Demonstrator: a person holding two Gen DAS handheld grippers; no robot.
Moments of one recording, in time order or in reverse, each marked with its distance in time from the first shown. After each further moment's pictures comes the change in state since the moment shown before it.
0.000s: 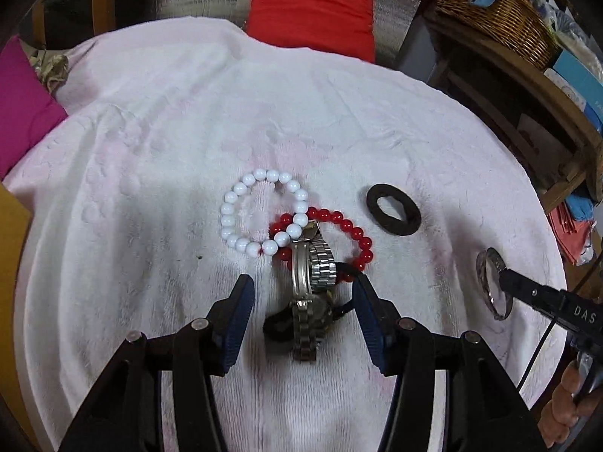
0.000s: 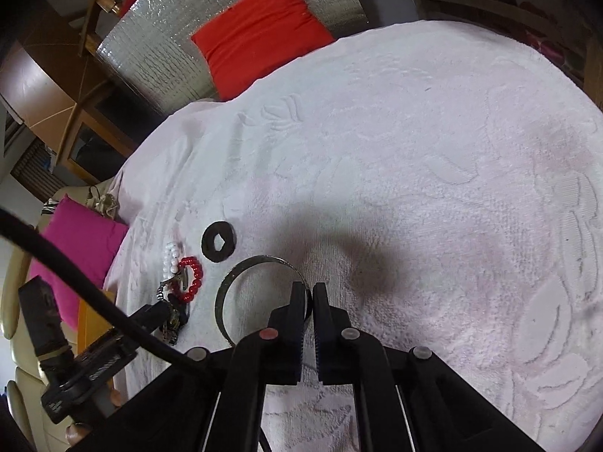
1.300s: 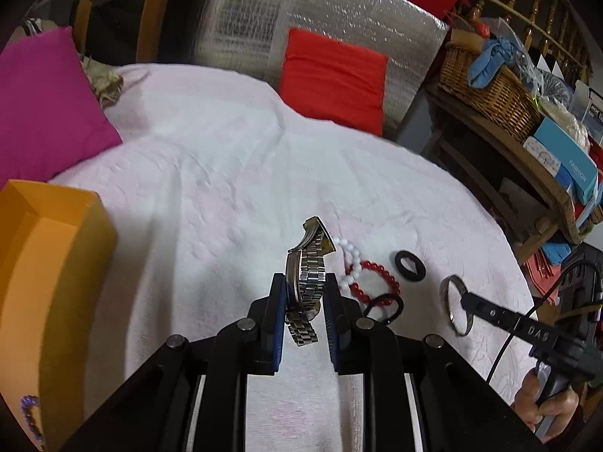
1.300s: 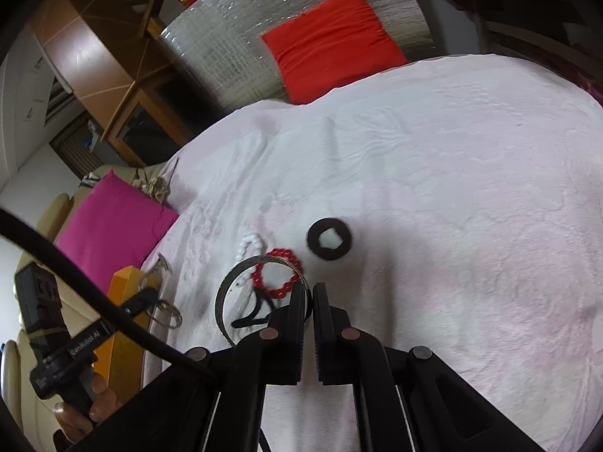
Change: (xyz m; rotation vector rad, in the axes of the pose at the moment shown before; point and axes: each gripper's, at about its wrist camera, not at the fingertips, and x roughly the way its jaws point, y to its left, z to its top) left arm -0.104 0.091 -0.011 -0.076 -0.240 -0.062; right arm 0.003 0.090 -0.024 -0.156 -0.082 0.129
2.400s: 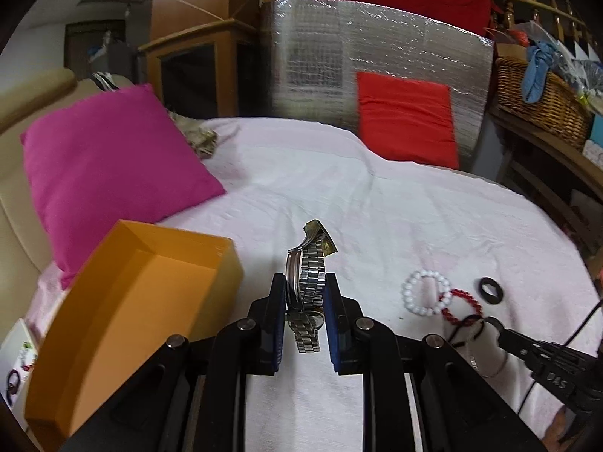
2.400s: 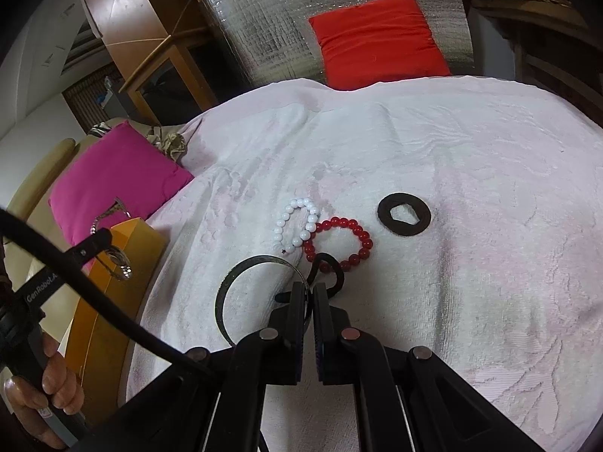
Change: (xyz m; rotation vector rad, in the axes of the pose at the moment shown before) left arm -0.049 0.018 0.000 0.045 -0.173 0.375; right arm 0.023 0.058 -0.031 -0.156 0.018 -0.032
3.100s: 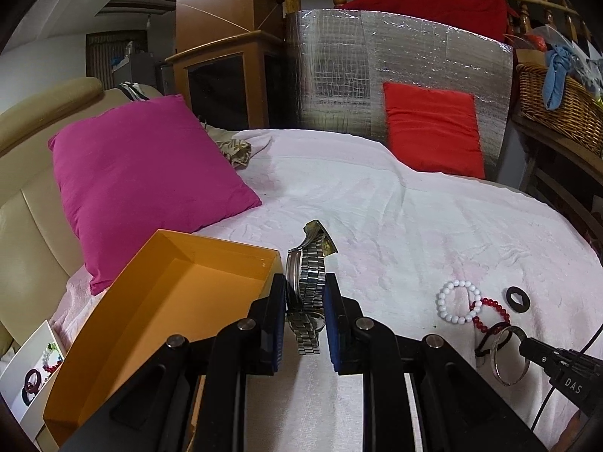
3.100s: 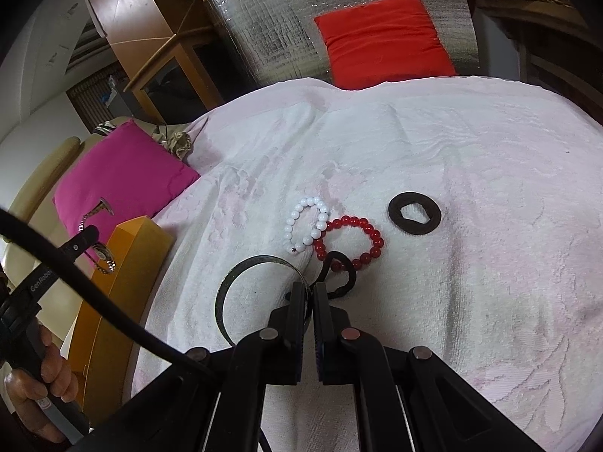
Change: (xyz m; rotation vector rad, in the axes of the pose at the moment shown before) left arm -0.010 0.021 0.001 -0.010 -0.036 0.097; right arm 0.002 0.008 -0.001 -0.008 0.001 0.013
